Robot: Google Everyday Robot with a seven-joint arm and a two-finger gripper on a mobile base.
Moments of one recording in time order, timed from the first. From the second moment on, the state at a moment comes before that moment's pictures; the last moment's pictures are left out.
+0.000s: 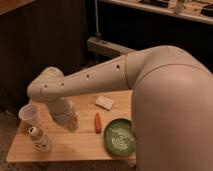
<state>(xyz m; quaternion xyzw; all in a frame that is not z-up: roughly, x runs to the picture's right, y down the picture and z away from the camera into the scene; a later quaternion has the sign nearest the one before) -0.156 0.170 0.639 -0.35 0.17 0.24 0.89</state>
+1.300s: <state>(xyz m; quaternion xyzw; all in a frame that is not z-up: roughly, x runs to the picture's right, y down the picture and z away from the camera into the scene) -0.197 0.175 0.672 -0.41 -0.01 0.19 0.89</state>
